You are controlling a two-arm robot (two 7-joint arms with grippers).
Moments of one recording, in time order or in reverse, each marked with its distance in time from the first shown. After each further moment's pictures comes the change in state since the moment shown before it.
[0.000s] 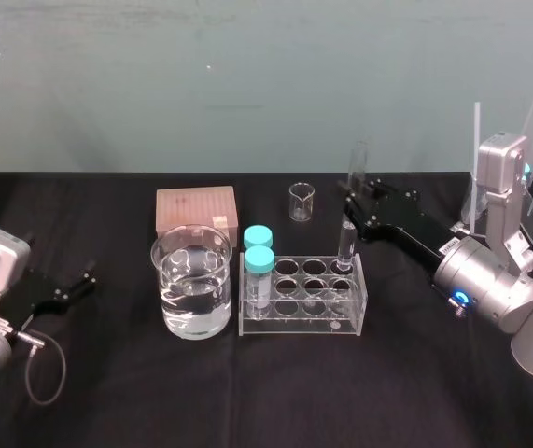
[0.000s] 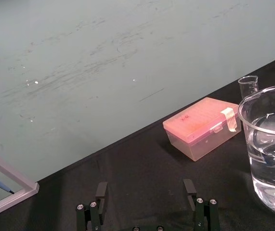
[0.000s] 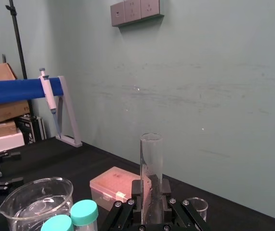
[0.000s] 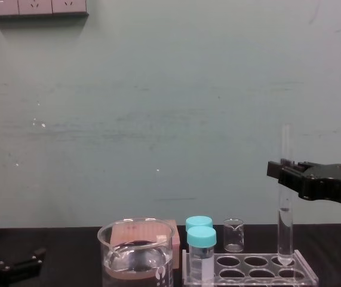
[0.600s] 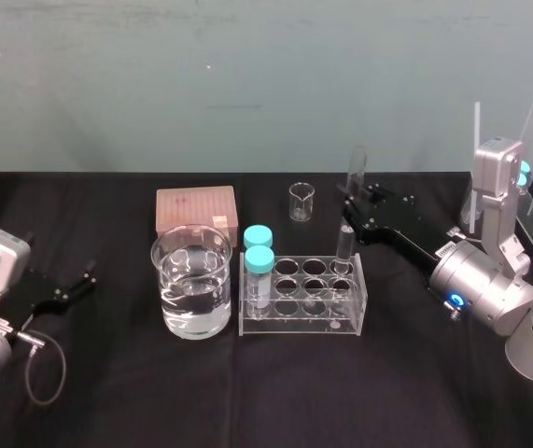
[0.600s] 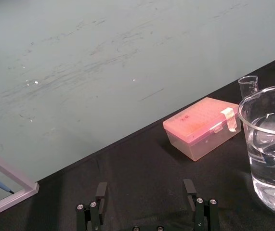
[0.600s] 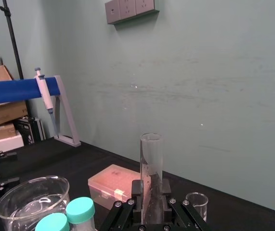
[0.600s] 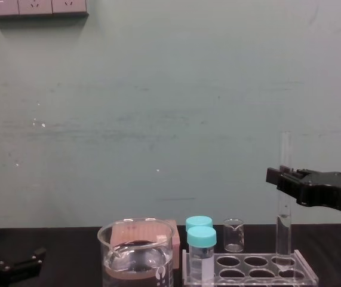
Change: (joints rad) left arm 0.000 0.000 0.000 0.000 0.000 0.000 0.000; right arm 0.011 -0.023 0.005 0.048 0.006 -0.007 0.010
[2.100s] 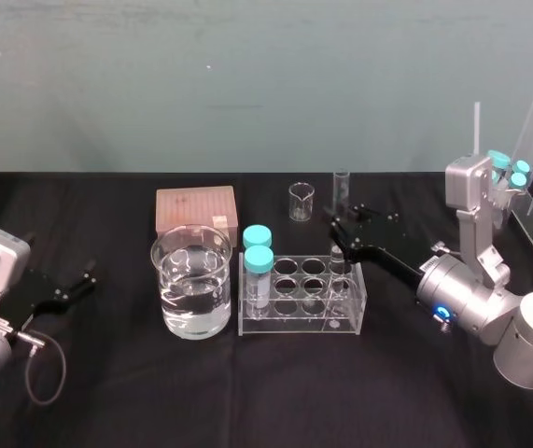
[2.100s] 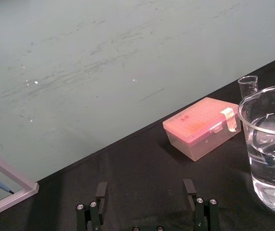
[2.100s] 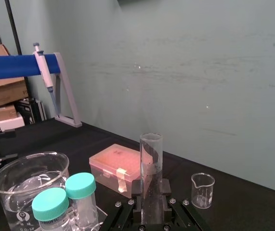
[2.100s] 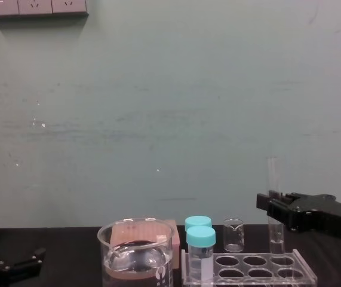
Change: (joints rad) left arm 0.000 0.000 0.000 0.000 0.000 0.000 0.000; right arm 0.024 -0.020 -0.034 0.072 -0.051 0.005 0.006
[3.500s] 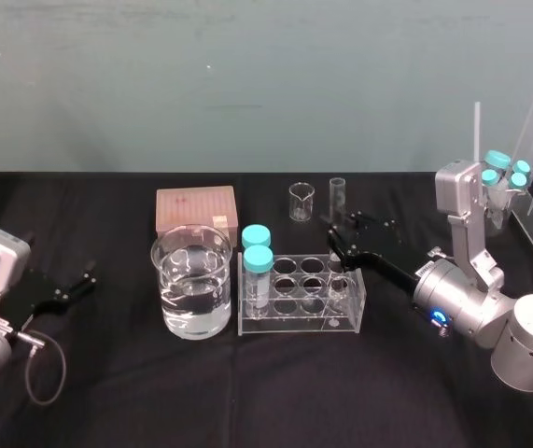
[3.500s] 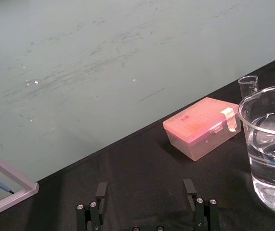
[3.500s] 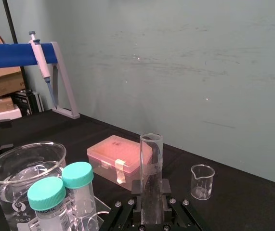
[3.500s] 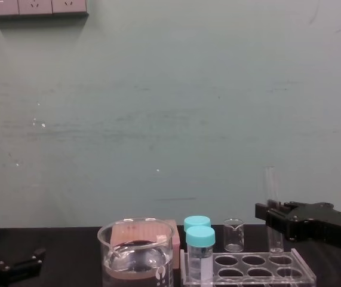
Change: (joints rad) left arm 0.000 0.000 0.000 0.000 0.000 0.000 0.000; right arm 0.003 -0.008 -0.005 0.017 -0.029 0.012 -0.008
